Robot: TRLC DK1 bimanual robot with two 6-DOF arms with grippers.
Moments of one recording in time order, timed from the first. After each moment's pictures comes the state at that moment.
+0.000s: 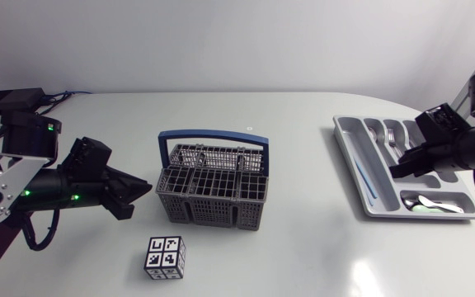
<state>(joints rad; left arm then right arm) -0.12 1.20 0.59 -0.22 0.48 0.34 -0.16 1.29 0.86 -0.48 -0.09 -0.45</state>
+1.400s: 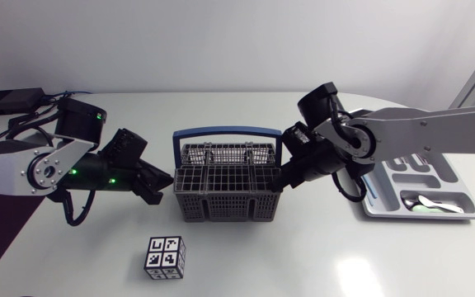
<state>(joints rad) -0.23 1.45 0.73 -0.15 0.43 0.33 0.46 1.67 0.98 -0.34 -0.05 -0.12</state>
